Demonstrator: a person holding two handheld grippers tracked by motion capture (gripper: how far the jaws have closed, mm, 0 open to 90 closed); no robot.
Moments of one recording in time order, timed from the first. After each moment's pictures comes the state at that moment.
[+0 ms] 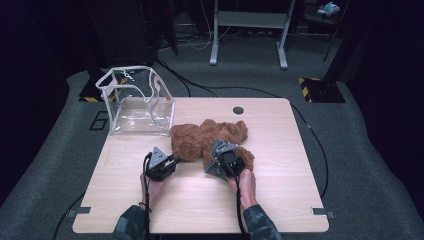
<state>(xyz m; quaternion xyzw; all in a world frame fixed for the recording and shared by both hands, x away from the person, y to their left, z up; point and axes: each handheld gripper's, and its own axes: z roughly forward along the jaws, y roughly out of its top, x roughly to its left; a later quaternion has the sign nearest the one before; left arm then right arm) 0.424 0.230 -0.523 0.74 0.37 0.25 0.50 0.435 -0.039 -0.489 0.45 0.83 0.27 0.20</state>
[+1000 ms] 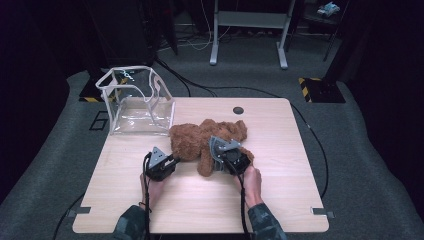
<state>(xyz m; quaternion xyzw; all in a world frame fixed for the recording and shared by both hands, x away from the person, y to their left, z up) 0.426 0.230 -0.523 0.74 0.37 0.25 0.49 0.426 -0.053 -0.461 0.44 0.81 0.27 0.28</state>
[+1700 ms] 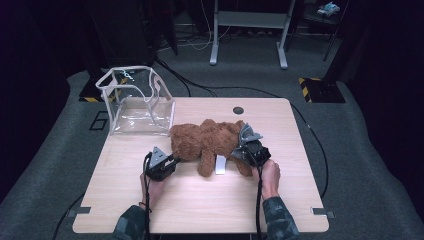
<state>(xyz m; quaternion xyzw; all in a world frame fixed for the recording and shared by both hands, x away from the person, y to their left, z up) 0.425 0.229 -0.523 0.75 0.38 0.25 0.49 0.455 -0.109 -0.462 0.49 0.79 0.22 0.31</state>
